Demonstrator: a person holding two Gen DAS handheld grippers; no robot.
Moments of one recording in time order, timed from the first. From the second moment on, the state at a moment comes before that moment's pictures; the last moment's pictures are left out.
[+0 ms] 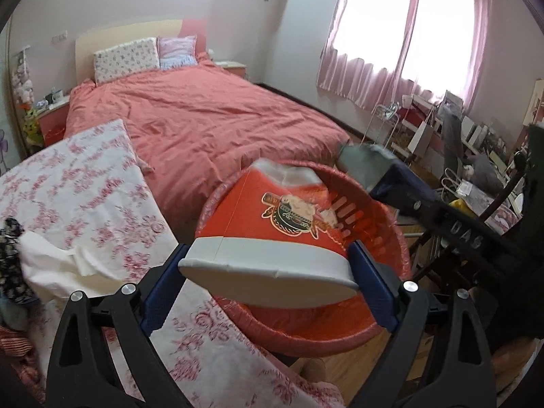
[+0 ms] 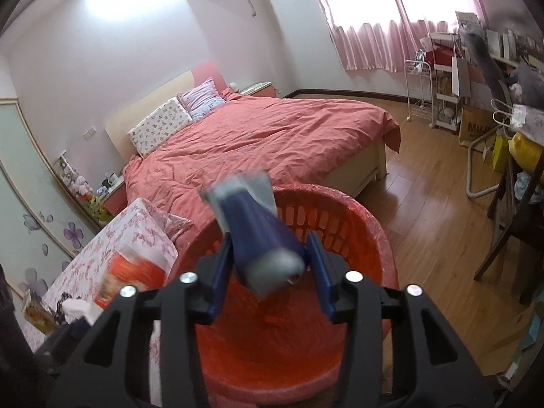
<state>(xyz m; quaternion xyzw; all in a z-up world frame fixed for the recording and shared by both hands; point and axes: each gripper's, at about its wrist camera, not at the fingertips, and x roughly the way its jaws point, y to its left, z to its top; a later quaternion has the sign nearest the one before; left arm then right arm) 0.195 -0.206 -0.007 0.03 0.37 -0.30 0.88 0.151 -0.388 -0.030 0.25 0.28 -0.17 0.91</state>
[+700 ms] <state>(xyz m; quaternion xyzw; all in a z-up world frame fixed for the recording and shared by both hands) 0.165 -0.144 0.002 0.05 0.37 -0.22 0.90 0.128 -0.351 -0.026 0.20 0.29 -0.17 0.92</state>
